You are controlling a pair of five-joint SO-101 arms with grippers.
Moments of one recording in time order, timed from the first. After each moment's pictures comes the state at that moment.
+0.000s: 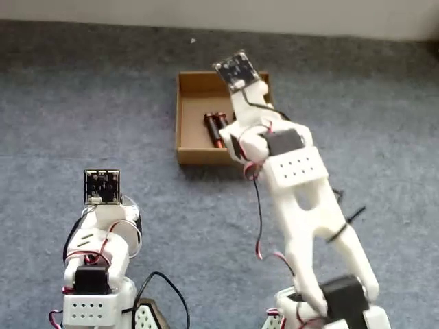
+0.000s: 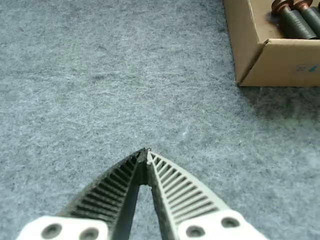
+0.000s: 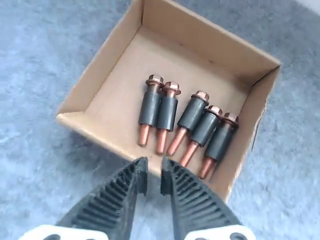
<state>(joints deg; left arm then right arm) -5.7 -103.6 96.0 58.6 5.8 -25.1 -19.3 20.8 53.3 16.1</state>
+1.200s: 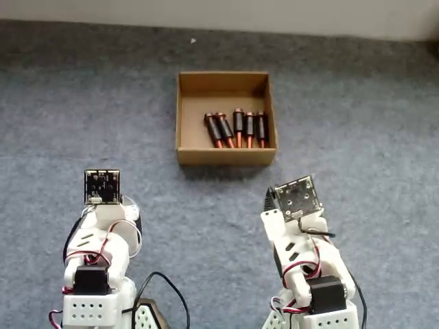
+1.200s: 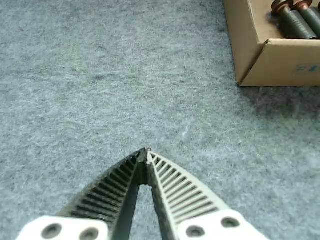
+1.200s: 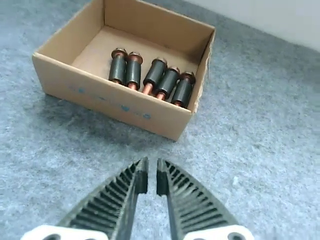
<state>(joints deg) -5.7 -103.6 96.0 58.6 5.8 -15.3 -104.2 85.4 53.6 16.1</state>
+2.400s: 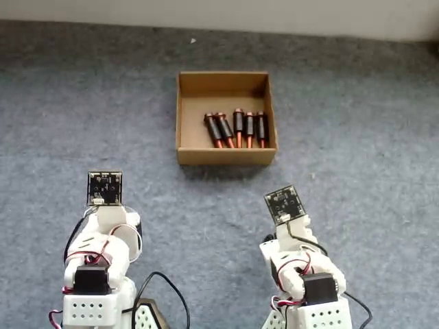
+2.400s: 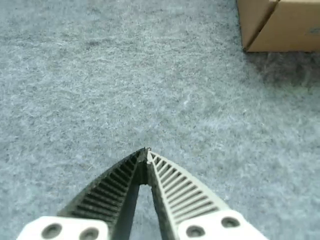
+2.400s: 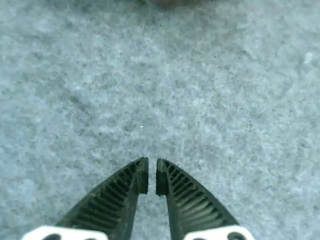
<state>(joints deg) -5.7 -103.6 96.0 65.0 5.8 -14.7 -104.6 95.7 71.9 16.3</state>
